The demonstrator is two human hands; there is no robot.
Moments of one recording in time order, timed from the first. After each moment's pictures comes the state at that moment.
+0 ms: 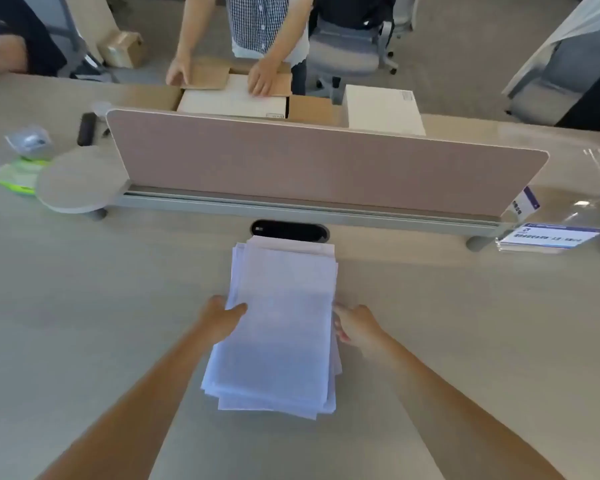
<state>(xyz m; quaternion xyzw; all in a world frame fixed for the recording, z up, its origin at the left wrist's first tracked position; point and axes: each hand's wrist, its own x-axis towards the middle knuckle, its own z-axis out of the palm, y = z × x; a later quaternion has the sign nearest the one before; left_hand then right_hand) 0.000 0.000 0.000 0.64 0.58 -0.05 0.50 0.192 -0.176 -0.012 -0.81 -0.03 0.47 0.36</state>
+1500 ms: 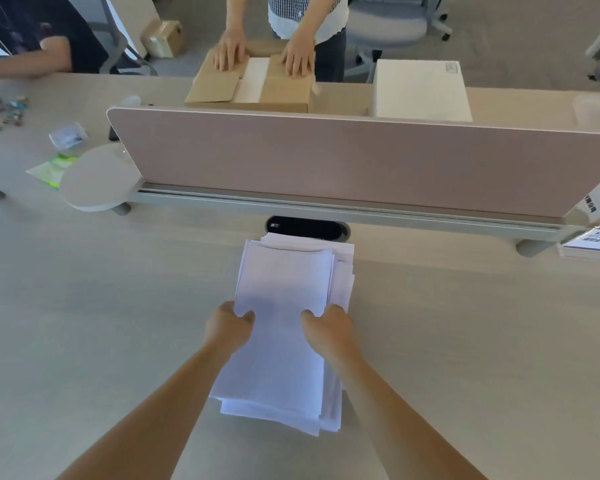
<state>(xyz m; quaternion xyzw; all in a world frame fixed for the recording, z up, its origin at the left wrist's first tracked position) 0.016 -0.017 -0.019 0.60 0.68 0.00 0.42 0.162 -0.133 0.010 -0.83 -0.15 0.45 0.29</state>
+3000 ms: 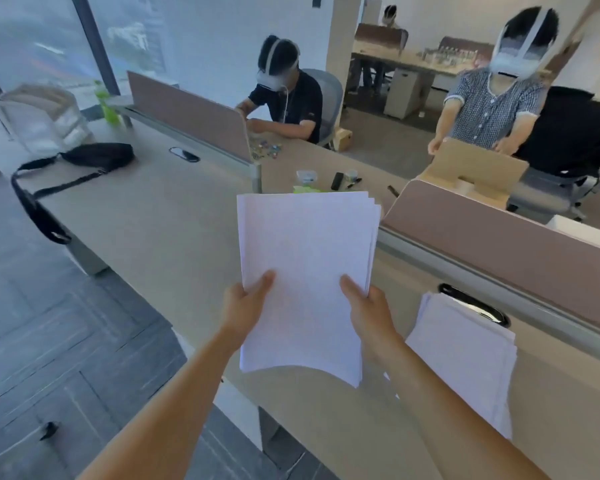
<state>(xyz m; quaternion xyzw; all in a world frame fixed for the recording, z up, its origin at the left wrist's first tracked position) -0.403 -0.048 0.146 0.41 0.60 0.43 0.53 -0.200 -0.089 0.169 -0.64 -0.39 0.44 0.49</state>
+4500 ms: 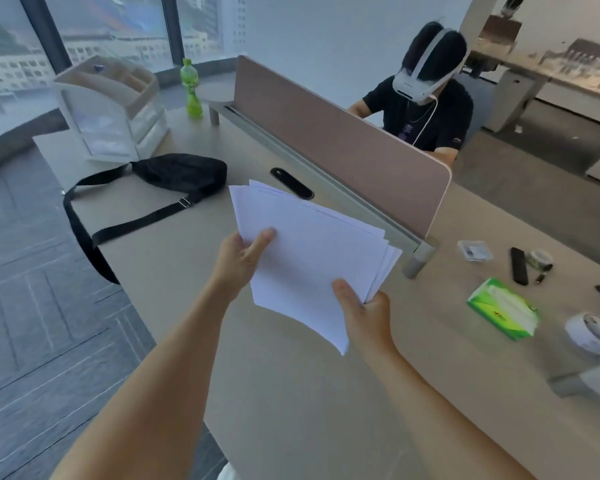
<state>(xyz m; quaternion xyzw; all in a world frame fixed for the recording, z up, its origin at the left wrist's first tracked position) -0.802 0.505 0.083 0.44 0.54 0.53 0.49 -0.598 0.429 0.100 -0.59 -0.45 0.45 0.50</state>
